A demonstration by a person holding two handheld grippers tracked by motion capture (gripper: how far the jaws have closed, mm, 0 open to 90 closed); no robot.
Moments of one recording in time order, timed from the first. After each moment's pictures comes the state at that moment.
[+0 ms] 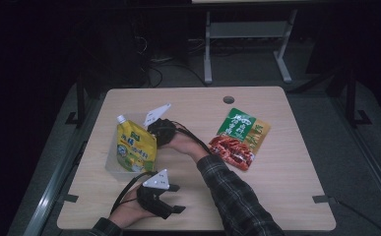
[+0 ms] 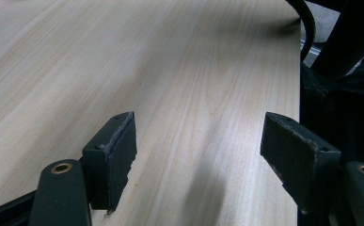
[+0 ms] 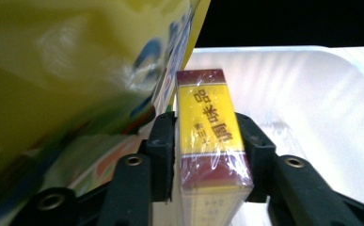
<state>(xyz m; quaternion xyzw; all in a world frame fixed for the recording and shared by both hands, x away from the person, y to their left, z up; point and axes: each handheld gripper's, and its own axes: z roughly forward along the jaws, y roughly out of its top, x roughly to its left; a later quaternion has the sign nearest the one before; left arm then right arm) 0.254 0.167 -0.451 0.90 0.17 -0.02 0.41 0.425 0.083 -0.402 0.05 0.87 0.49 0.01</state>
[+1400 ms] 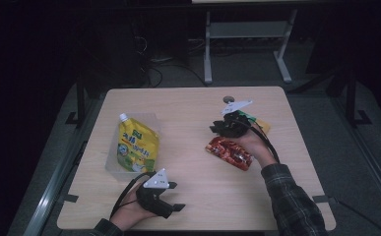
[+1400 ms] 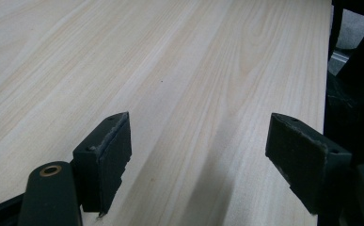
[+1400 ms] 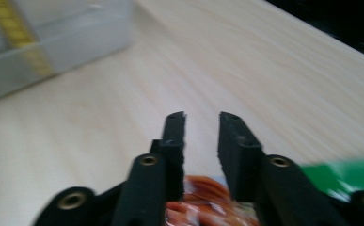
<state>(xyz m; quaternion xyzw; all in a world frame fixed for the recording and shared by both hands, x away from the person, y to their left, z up) 0.252 0.168 -0.452 0.89 0.20 0.02 0.40 0.428 -0.128 -0.404 0.30 0.85 0.42 0.13</state>
